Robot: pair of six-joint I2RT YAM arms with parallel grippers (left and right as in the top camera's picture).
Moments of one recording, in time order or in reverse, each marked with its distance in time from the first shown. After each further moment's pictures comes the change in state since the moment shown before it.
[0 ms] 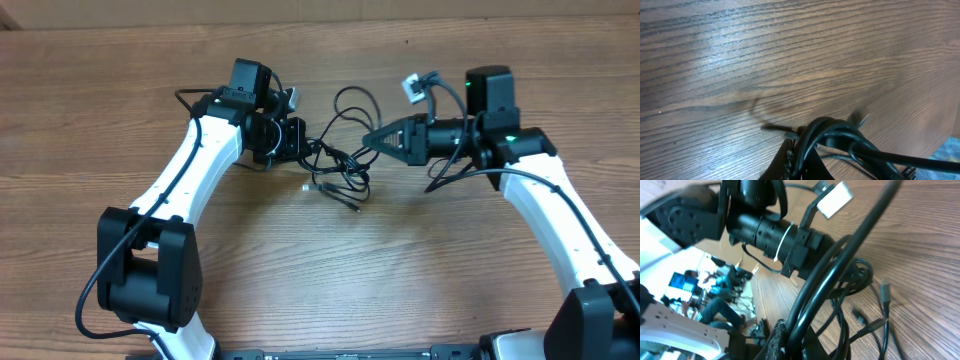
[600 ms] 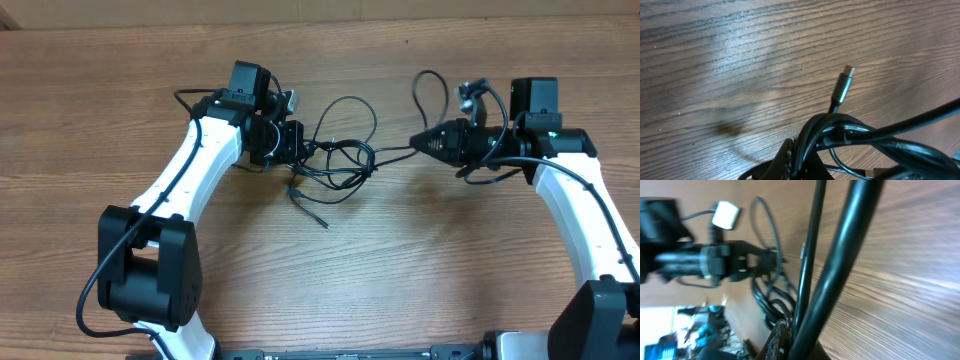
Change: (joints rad) left arm 0.005 0.003 -0.013 0.004 -0.043 0.040; right arm -0.184 -0.003 0.000 -0.280 0.235 0.034
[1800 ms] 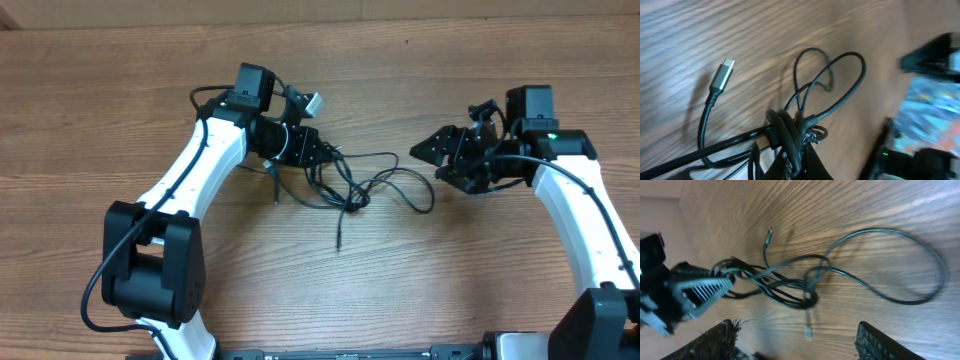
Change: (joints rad) left arm -0.023 0.016 -0.010 0.048 0.360 0.238; right arm 0.034 -0.018 0.000 -0.151 0.201 0.298
